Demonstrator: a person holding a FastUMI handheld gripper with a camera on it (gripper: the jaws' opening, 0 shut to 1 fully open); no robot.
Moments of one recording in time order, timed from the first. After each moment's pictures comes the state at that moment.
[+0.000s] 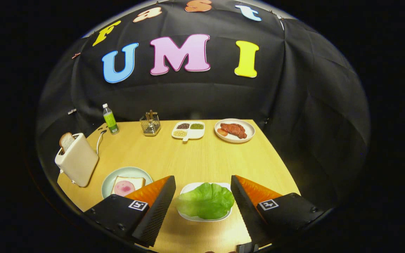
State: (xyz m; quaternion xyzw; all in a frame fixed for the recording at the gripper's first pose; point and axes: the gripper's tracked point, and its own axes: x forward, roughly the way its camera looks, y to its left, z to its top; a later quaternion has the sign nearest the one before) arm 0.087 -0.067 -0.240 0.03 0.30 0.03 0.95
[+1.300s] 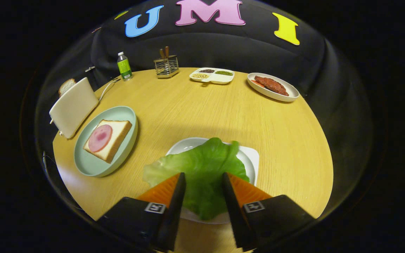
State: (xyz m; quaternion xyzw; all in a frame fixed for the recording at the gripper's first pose) arm 0.081 -0.053 -0.384 -0.03 0.42 0.16 0.89
